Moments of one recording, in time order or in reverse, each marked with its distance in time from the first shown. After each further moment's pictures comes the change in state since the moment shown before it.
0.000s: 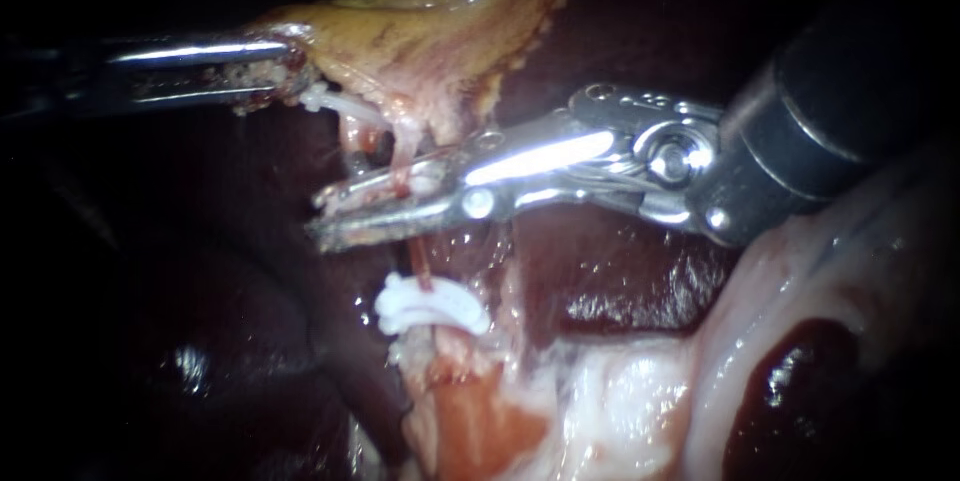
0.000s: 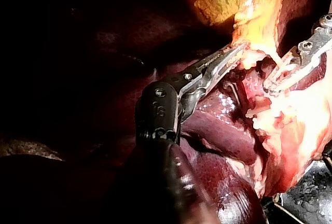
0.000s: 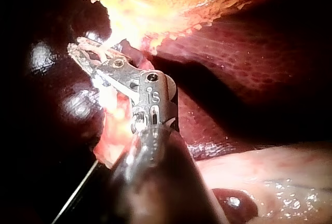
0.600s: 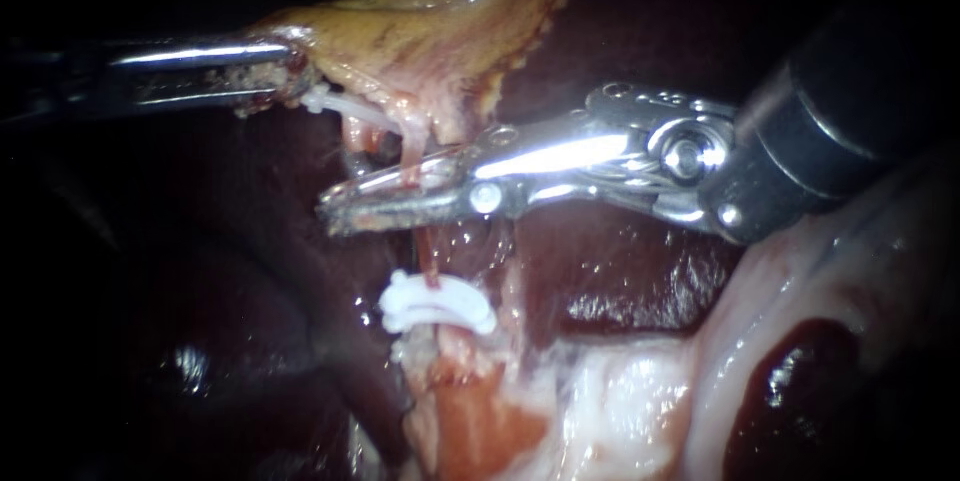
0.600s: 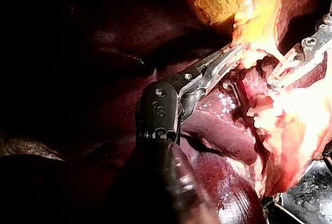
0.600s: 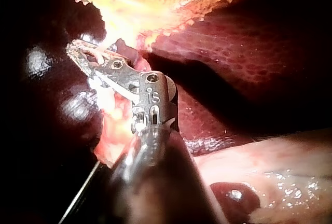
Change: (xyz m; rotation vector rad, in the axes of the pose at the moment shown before) right arm 0.000 0.000 -0.001 -0.035 -0.005 0.067; left arm 0.000 0.000 0.000 0.001 0.001 0.002
